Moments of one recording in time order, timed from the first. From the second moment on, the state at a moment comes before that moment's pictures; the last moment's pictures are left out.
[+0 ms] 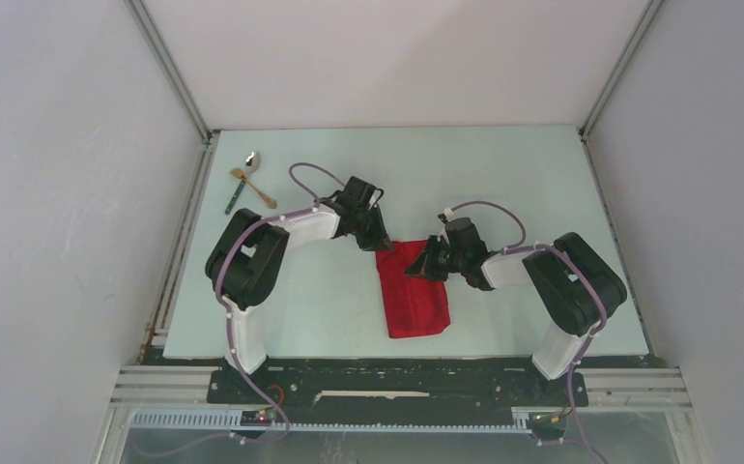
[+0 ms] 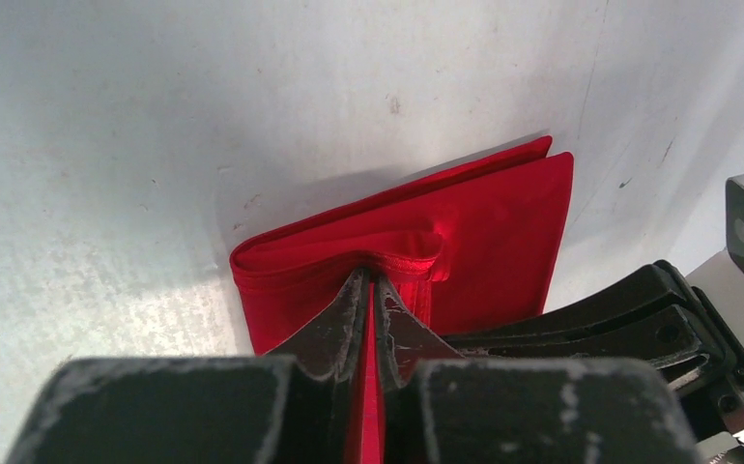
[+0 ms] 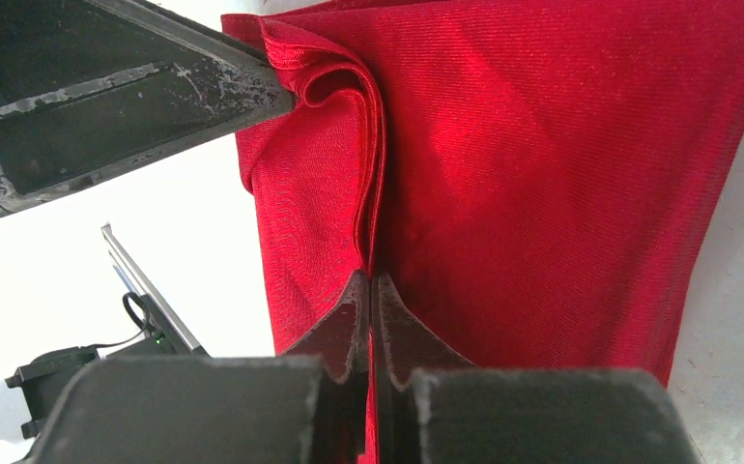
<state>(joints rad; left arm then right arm) -0.56 1.95 1.23 -0.27 0.28 -0.80 0.52 1.73 0.64 0.38 -0.40 0.86</state>
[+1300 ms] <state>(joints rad) -0.56 1.99 1.23 -0.24 0.33 -0.80 0.37 1.96 0.85 0.60 -0.87 0.86</state>
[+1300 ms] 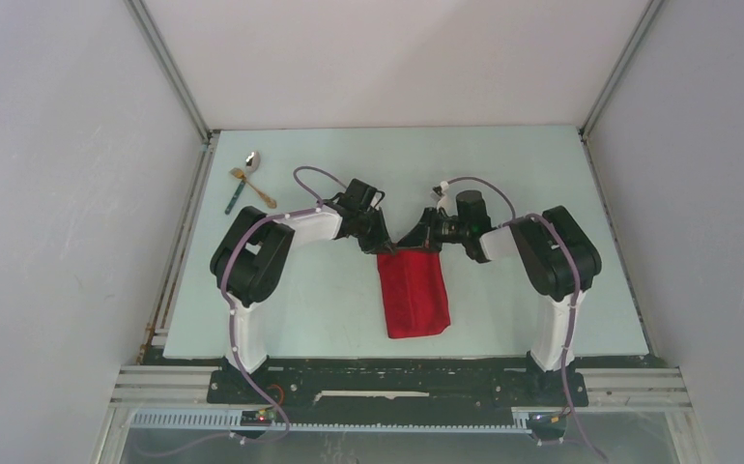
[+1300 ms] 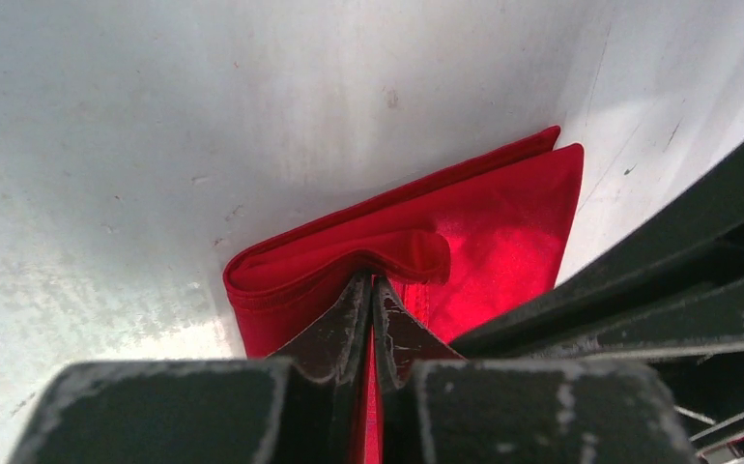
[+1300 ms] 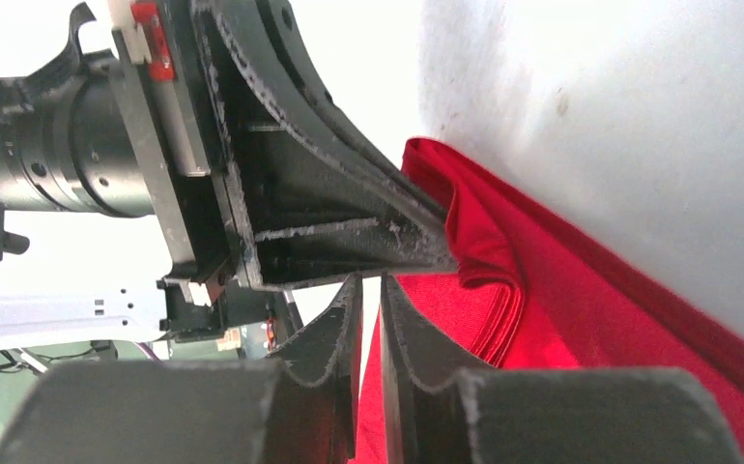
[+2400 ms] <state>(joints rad) -0.52 1.92 1.20 -0.17 0.45 -0.73 0.39 2.03 1.00 0.29 -0.64 0.79</state>
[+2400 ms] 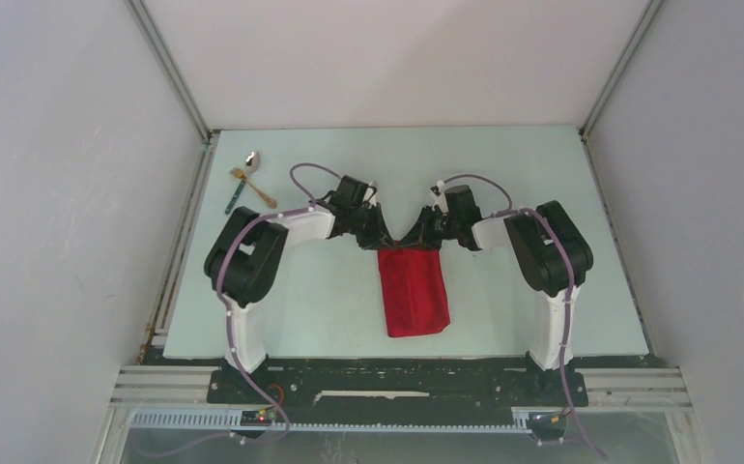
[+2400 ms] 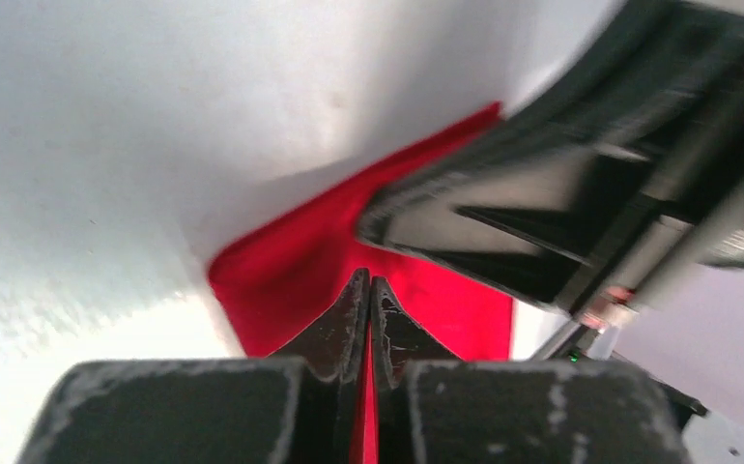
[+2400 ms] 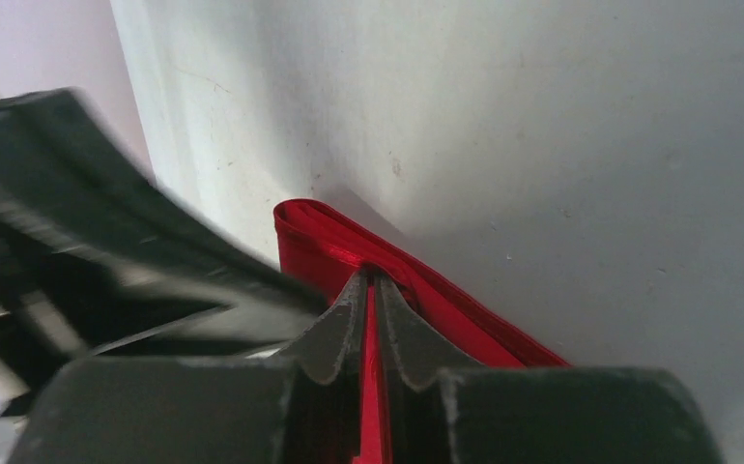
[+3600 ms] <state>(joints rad) -0.49 2.00 1.09 0.05 0.54 -0.79 0.54 1.98 0.82 0.56 -0.75 0.89</state>
